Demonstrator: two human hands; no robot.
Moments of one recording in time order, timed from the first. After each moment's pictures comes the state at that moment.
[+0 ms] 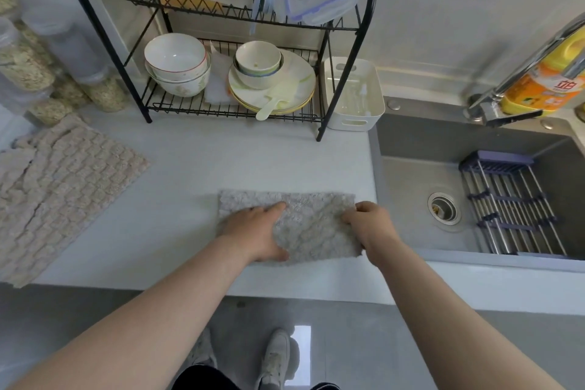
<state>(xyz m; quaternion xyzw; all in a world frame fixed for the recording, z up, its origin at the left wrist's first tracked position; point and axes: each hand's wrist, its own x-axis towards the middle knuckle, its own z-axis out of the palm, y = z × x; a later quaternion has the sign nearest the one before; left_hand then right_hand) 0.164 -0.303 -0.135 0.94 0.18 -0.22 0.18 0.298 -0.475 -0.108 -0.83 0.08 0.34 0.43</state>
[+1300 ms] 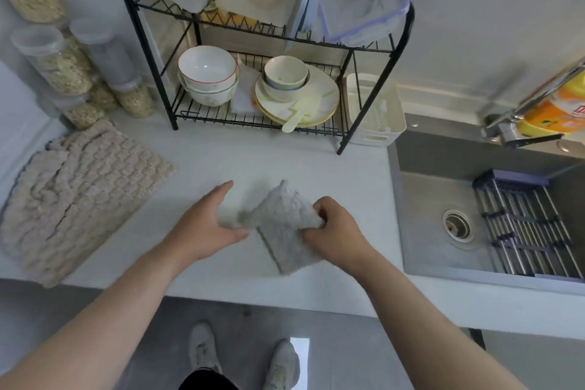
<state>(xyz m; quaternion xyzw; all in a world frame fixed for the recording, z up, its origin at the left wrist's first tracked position) 0.089 -0.213 -0.112 0.82 0.33 -0.01 0.46 0.238 -0.405 -0.070 -0.85 -0.21 0.34 0.35</state>
